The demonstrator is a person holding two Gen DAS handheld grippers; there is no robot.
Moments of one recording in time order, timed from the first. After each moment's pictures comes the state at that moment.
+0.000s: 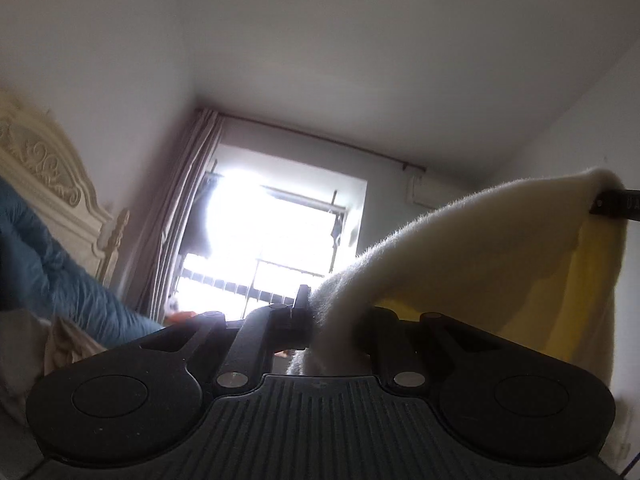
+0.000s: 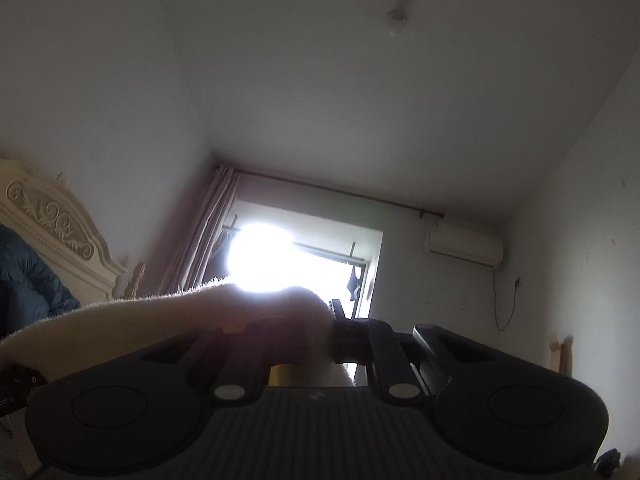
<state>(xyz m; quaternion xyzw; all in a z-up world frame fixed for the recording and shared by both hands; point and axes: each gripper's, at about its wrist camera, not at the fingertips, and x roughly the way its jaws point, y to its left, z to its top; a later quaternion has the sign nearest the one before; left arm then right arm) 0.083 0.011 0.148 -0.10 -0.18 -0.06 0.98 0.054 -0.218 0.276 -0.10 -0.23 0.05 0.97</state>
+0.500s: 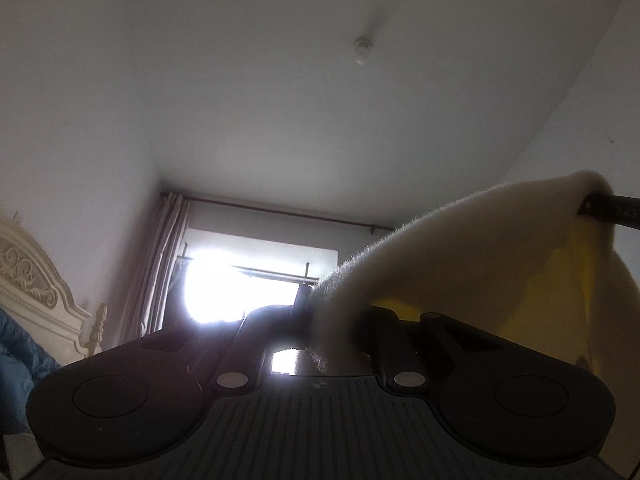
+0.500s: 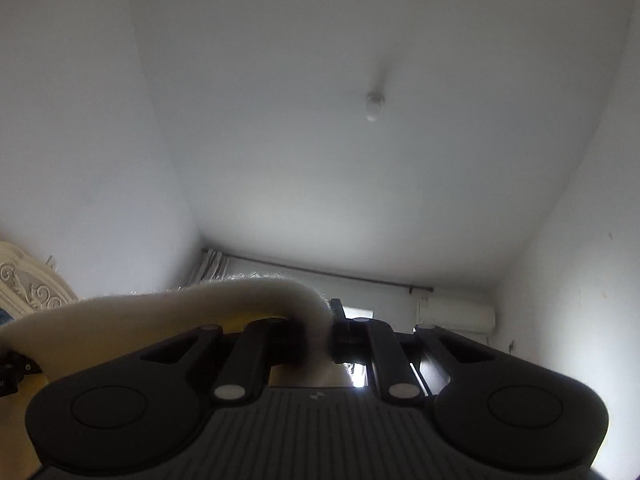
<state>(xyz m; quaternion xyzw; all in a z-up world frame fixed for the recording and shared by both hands) 0.020 0.008 0.246 -0.04 -0.27 -0.08 0.96 -0.007 -0.240 0.364 -0.08 -0.34 0.06 0.94</state>
